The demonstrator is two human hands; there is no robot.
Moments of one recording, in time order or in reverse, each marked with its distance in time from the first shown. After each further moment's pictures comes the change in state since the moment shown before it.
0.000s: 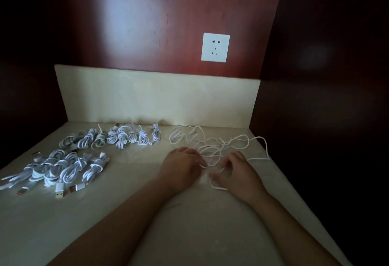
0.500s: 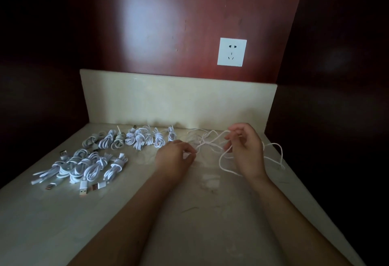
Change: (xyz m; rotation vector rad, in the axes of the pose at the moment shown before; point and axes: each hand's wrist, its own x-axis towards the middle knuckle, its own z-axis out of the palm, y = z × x) left_hand -0.006 -0.028 -0.031 0.000 0.178 -0.367; right_hand 0.040 -0.065 -0.005 0.778 0.352 -0.083
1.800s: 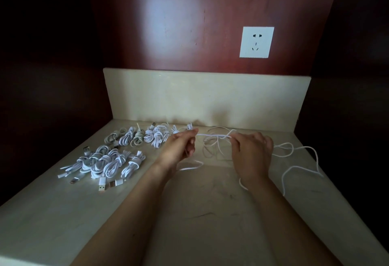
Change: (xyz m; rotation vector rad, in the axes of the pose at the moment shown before) left_hand 0.018 0.002 -0.029 -1.013 -0.042 -0.478; right_hand 0.014 0.050 0.035 -1.088 0.030 -0.282
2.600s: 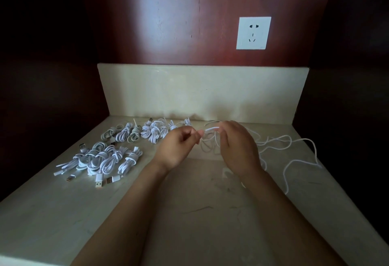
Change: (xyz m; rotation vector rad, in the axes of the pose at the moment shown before) left_hand 0.003 -0.014 -0.008 0.558 -0.078 0.396; right_hand 0.001 -0.018 -0.014 0.420 -0.157 -0.136
